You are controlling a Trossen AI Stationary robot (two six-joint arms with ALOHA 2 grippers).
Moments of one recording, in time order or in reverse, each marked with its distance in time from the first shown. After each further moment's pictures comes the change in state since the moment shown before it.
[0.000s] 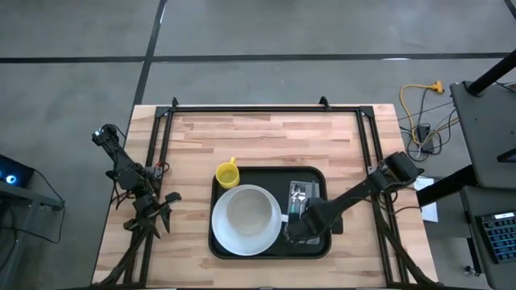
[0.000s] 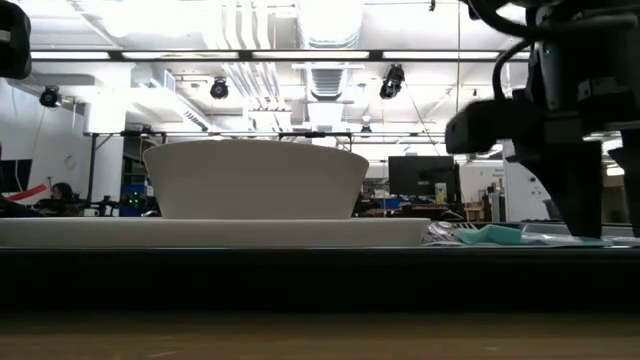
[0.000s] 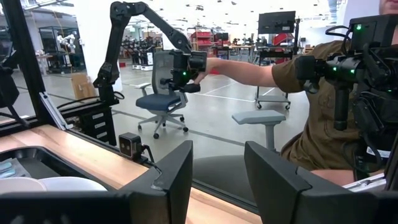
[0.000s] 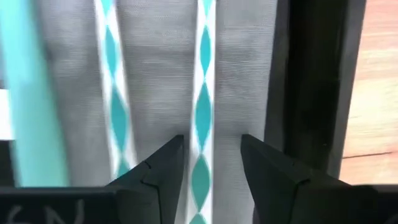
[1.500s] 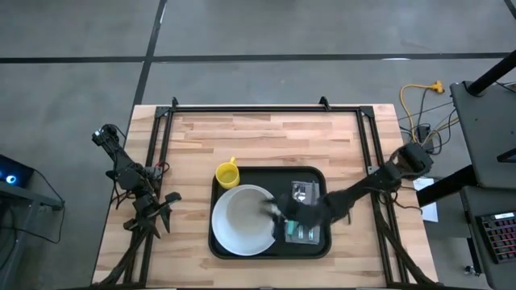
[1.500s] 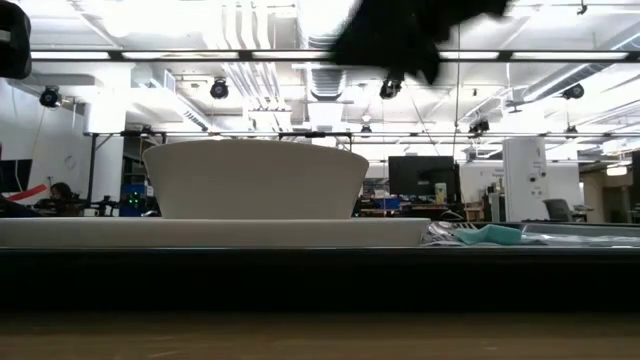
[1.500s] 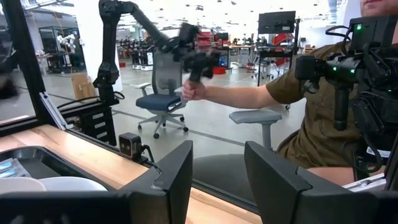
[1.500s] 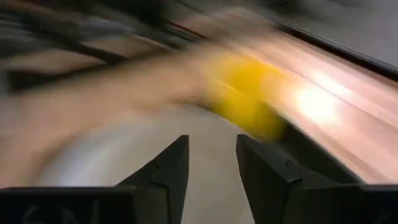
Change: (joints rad) left arm 0.000 0.000 0.000 0.000 0.000 0.000; right arm -0.022 -0.166 -0.238 1.232 0.769 -1.735
